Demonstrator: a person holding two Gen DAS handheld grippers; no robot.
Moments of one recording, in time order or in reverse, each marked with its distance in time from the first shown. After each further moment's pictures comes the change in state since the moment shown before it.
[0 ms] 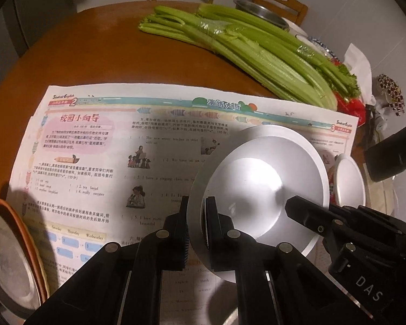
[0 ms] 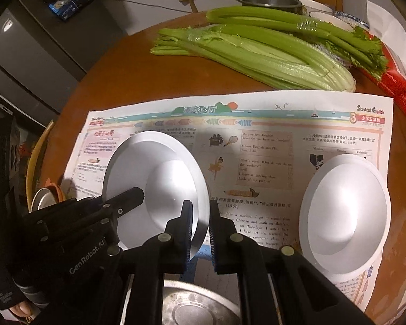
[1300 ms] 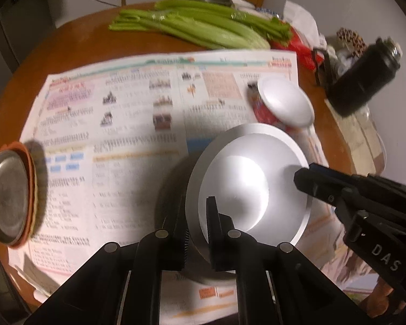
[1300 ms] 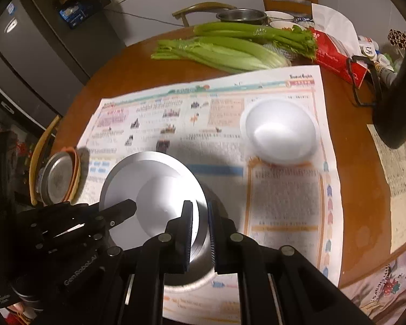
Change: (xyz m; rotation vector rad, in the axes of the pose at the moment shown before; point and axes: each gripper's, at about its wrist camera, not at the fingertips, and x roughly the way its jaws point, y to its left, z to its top) left arm -0.059 -0.059 -0.116 0.160 0.039 -0.015; right arm -0.091 -0.013 -0.106 0.014 -0.063 -0.063
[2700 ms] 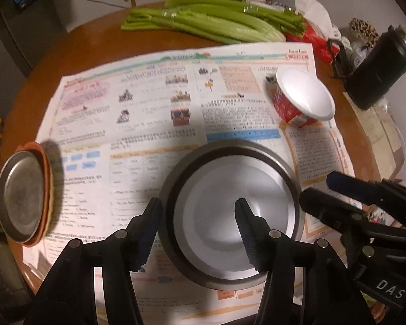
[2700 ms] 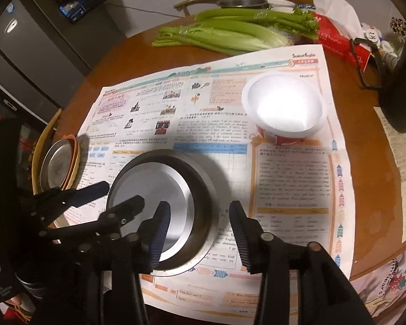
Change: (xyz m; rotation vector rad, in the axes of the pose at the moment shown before) left arm 0.000 0.004 0.003 0.007 -0.018 0.124; right arm 0.013 -0.005 -0.016 0.016 0.028 0.038
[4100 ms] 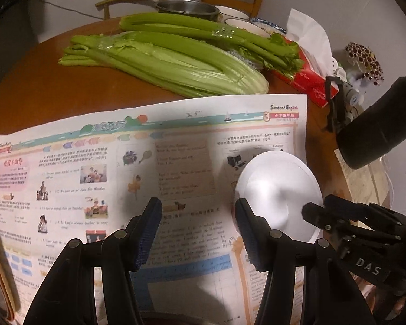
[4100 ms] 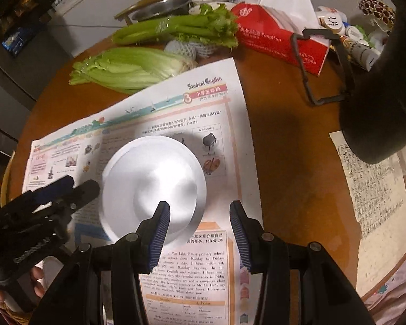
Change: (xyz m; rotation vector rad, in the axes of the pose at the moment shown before) left arm 0.075 -0.067 0.131 -0.002 -0.050 -0.148; right arm 0.032 -0.134 0.096 0.142 0.026 -0.163
